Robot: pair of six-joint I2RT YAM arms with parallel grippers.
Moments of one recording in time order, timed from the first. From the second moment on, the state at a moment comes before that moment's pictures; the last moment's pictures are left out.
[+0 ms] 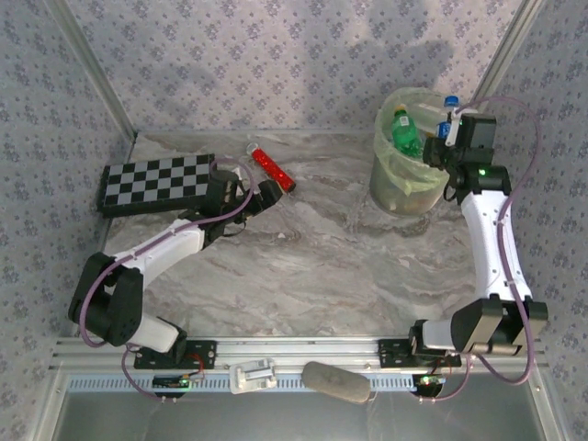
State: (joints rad) left arm -0.50 1.44 0.90 -0.01 0.19 -0.90; right arm -0.08 1.37 1.46 -0.66 0.06 0.02
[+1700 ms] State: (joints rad) left arm -0.46 1.28 0.84 -0.13 0.02 -0.84; right arm 0.04 1.30 1.52 -0.54 -0.10 0.03
